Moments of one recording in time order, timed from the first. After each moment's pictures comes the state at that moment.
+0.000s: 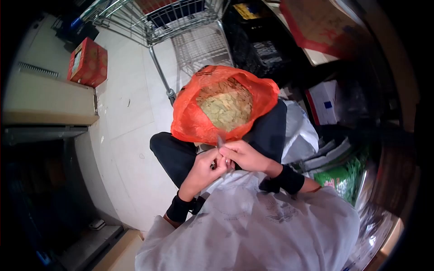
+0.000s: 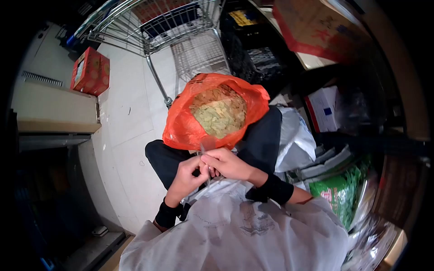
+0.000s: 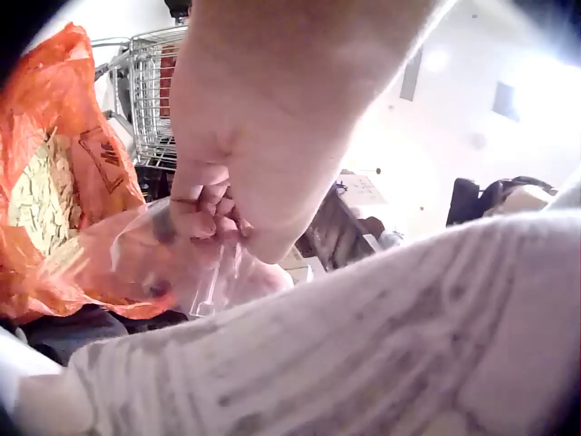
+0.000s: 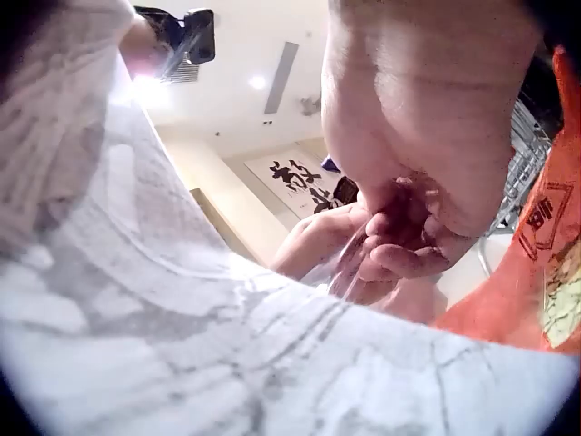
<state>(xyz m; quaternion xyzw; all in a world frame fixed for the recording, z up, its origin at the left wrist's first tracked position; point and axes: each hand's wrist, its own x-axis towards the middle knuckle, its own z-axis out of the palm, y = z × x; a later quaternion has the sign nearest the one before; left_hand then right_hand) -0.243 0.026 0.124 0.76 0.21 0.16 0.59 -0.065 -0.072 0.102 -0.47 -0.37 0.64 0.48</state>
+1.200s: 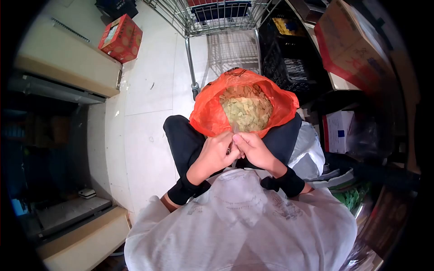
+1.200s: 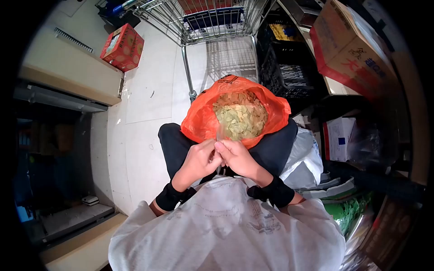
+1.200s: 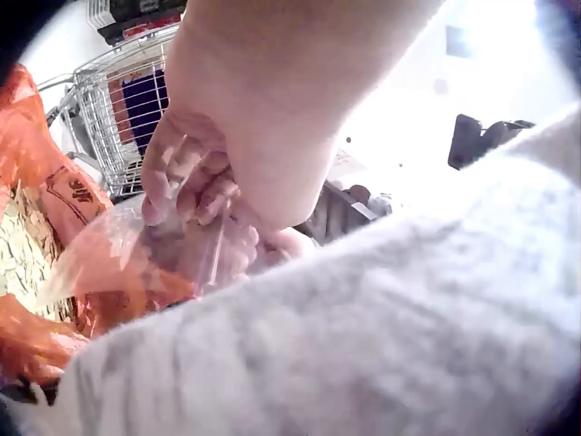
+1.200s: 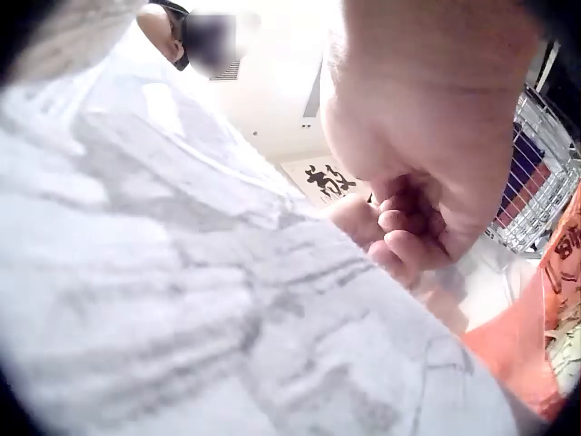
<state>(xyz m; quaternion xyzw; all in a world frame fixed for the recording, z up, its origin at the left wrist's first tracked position) -0.223 0.031 0.128 0.85 0.26 0.23 0.41 -0.053 -0.054 0.107 -0.49 -0.41 0.61 0.47</state>
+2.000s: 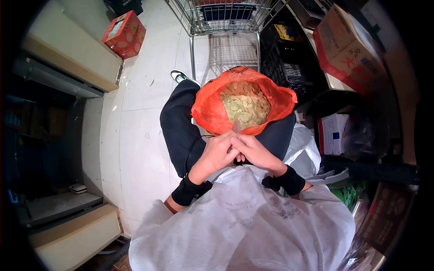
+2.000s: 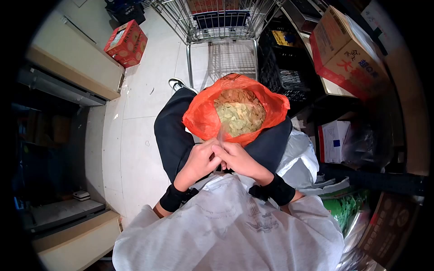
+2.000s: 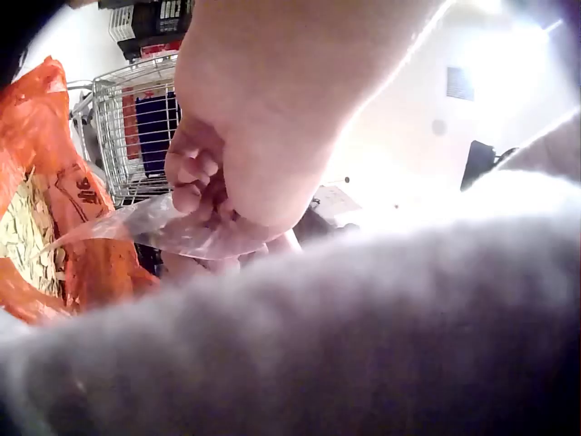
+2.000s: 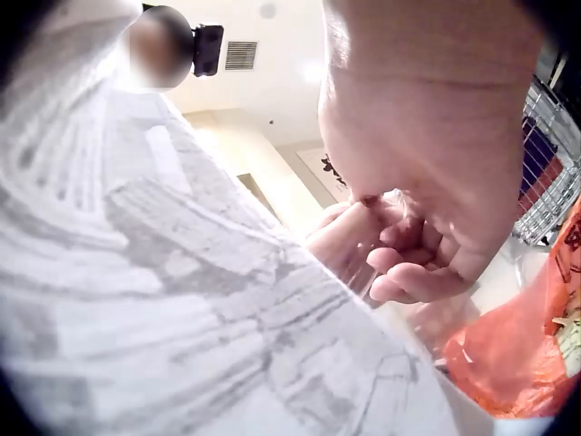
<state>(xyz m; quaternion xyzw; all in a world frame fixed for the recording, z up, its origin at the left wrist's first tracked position) -0.245 0.000 0.122 0.82 0.24 0.27 0.45 -0.075 -0.077 0.121 -0.51 -0.44 0.61 0.41</state>
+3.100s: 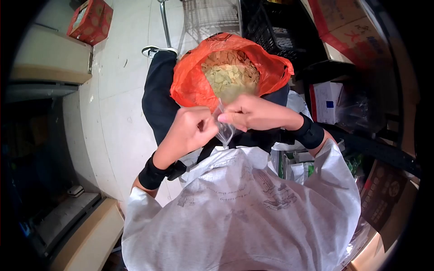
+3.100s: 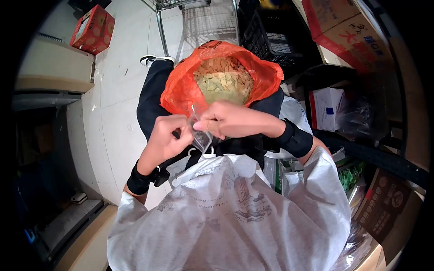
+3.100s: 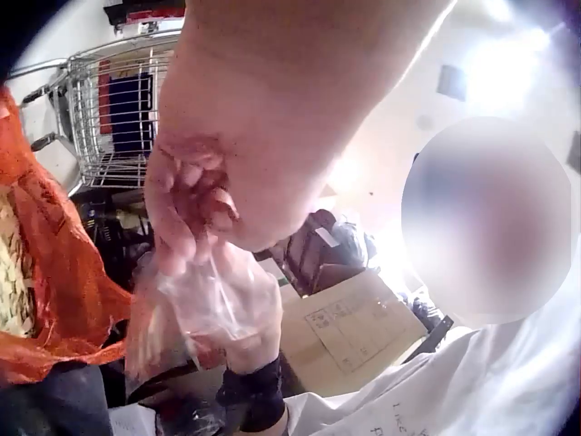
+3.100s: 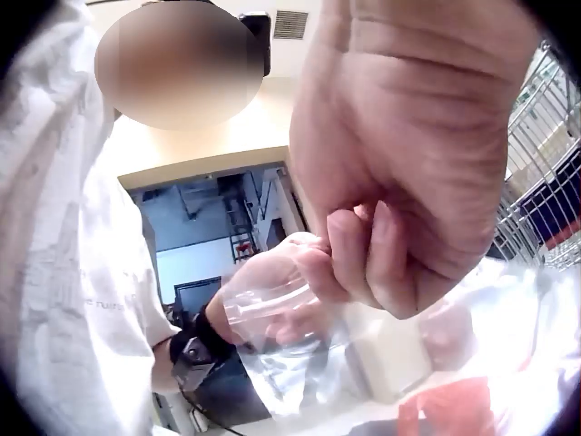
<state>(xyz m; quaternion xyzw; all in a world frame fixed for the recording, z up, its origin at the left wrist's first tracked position) -0.258 0.060 0.157 0.79 0.23 0.19 0.53 -0.024 -0.011 0.185 -0.46 -0.61 0.61 0.21</state>
